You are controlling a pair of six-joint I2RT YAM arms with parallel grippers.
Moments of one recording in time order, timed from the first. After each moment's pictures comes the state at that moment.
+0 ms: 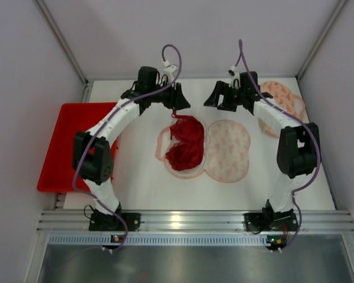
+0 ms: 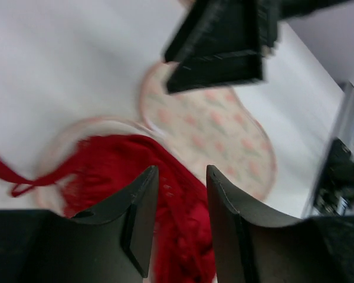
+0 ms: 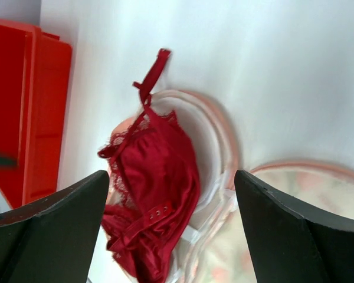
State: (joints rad) left arm -0.41 1.75 1.50 -0.29 0.72 -0.13; right arm 0.26 1.83 1.43 -0.25 -0.52 0.45
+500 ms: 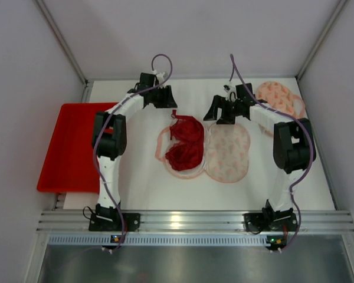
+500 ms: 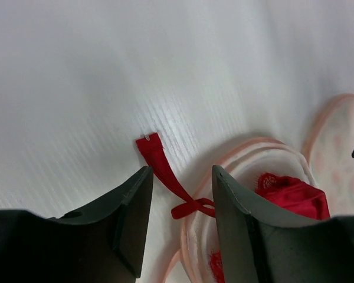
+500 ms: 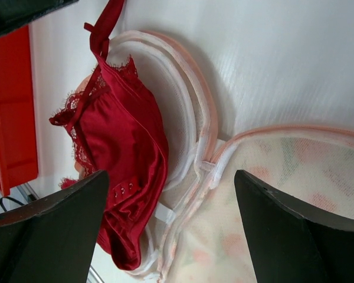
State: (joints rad) left arm -0.25 2.24 1.79 -0.30 0.50 -0.23; right arm 0.24 1.92 1.36 -0.28 -0.58 0.39
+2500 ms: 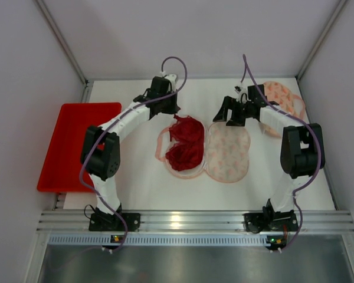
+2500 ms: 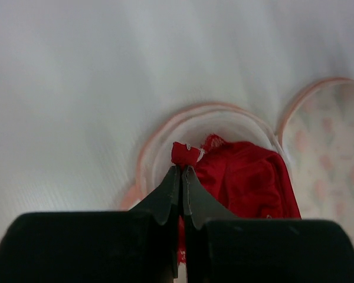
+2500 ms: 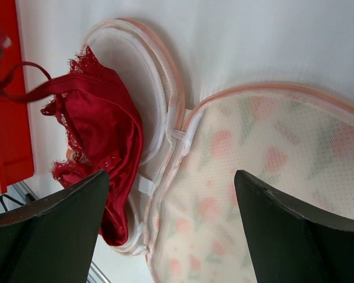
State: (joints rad) left arm -0.43 1.92 1.58 -0.32 0.09 -0.24; right arm 0.15 1.83 1.28 -0.32 -0.60 0.34
